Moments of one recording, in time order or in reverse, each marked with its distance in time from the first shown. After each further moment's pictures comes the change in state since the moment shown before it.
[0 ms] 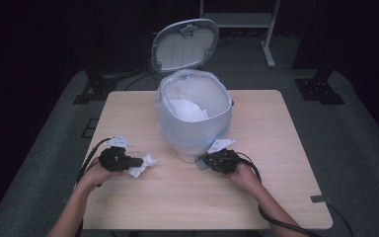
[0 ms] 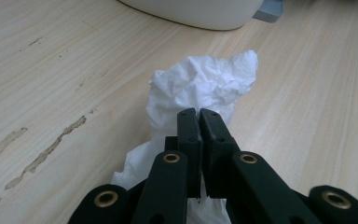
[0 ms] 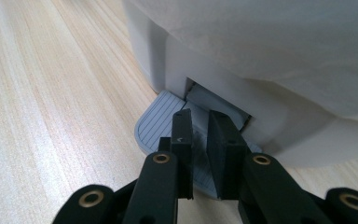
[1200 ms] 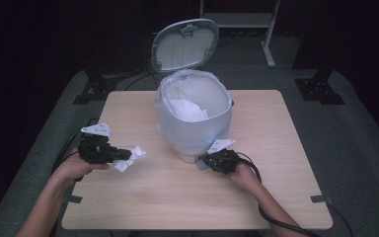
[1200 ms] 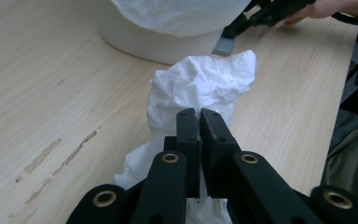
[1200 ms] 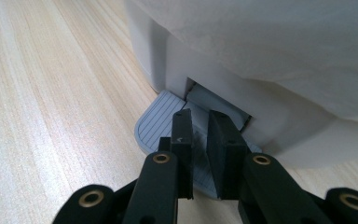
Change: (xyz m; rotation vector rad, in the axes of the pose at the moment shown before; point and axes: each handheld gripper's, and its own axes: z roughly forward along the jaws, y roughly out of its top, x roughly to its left) left arm -0.027 0.045 -0.083 -0.002 -0.007 0.034; right arm 0.000 0.000 0.000 -0.002 -0.001 -0.009
